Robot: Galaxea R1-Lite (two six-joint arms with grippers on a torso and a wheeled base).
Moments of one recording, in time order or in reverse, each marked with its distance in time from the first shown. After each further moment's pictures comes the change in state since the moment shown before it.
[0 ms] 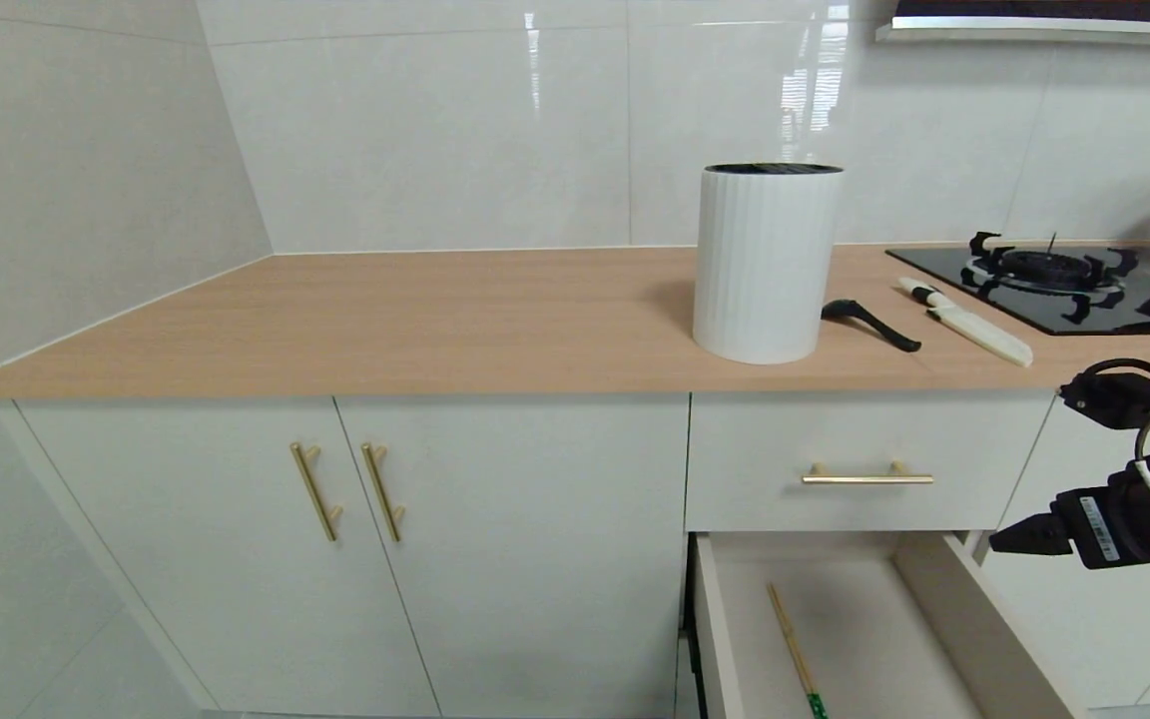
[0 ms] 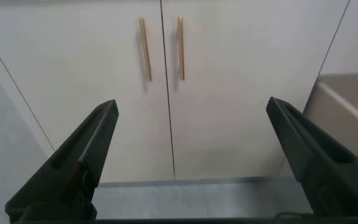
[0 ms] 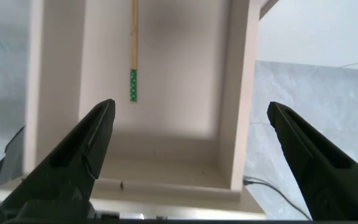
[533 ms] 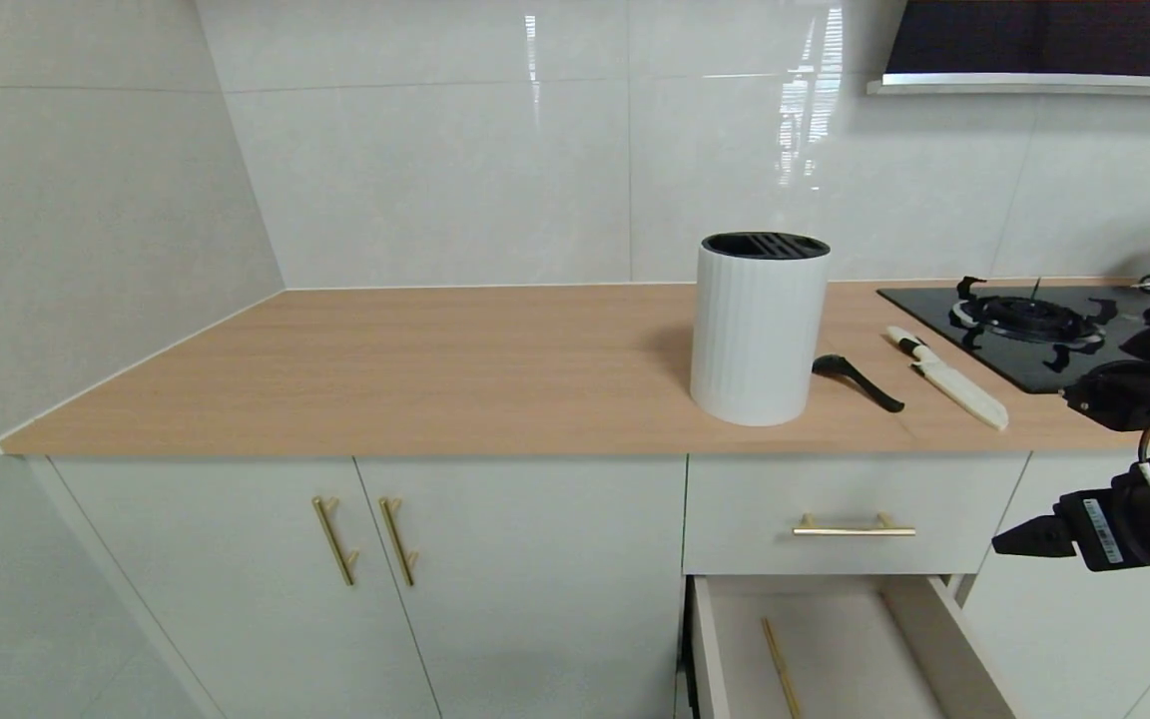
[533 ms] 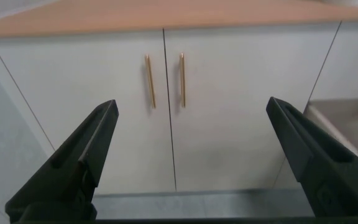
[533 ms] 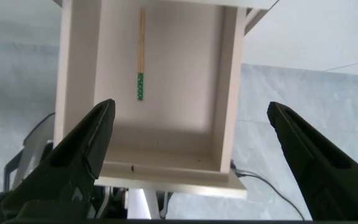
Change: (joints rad) left arm 0.000 0.000 0.000 0.000 0.000 0.000; right arm 0.000 -0.004 0.006 -0.002 0.000 -0.002
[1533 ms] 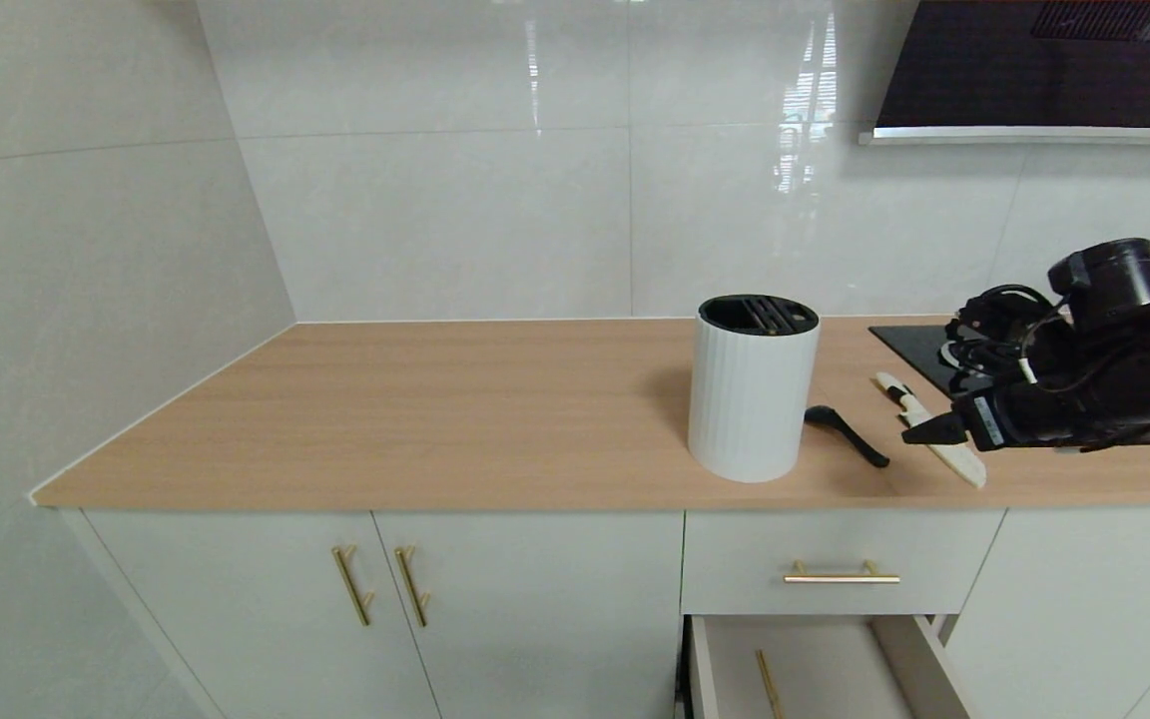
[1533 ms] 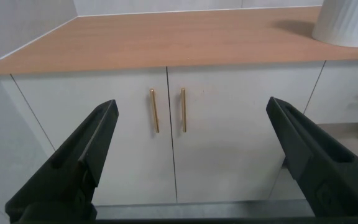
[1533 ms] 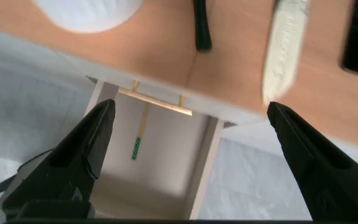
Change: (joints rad) left arm 0.000 0.000 0.000 0.002 0.000 0.000; right arm -0.024 0.352 -0.365 -0.143 0.160 -0.216
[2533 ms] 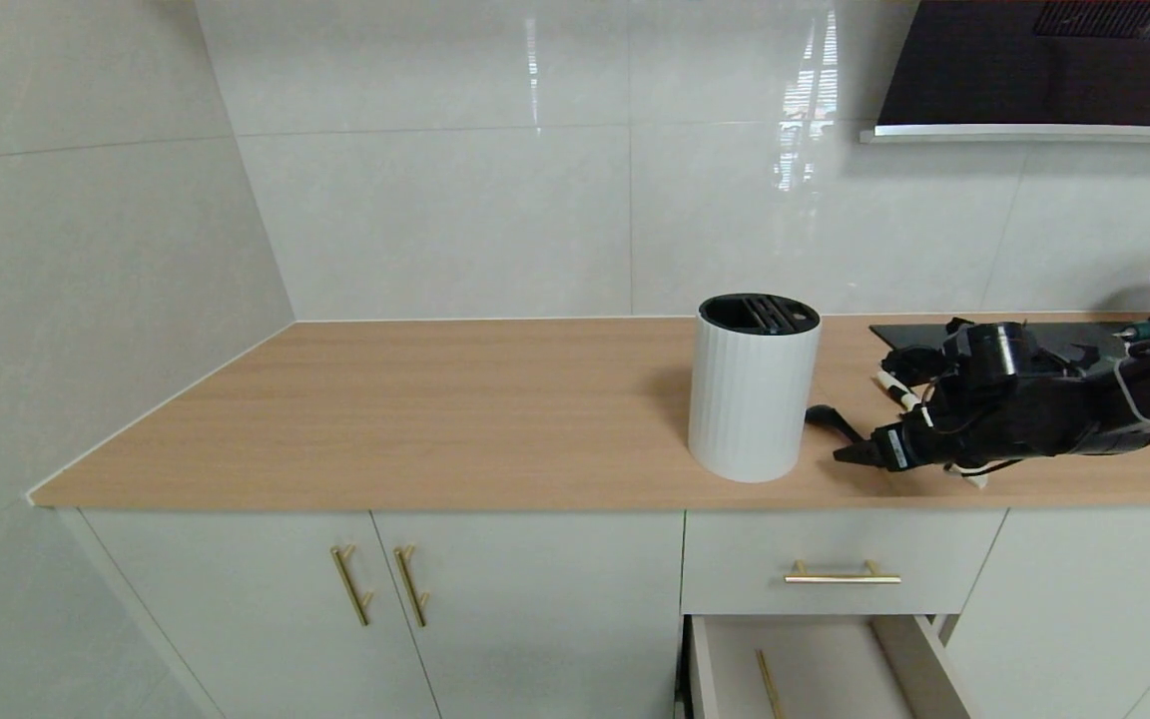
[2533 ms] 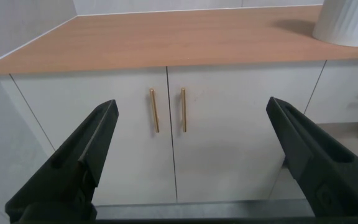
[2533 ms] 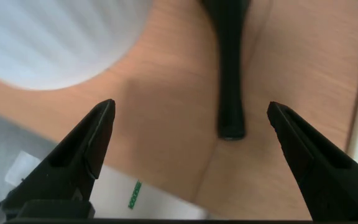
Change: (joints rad) left arm 0.000 0.000 0.000 0.000 0.000 0.000; right arm -0.013 0.361 -0.063 -0.349 0.117 0.014
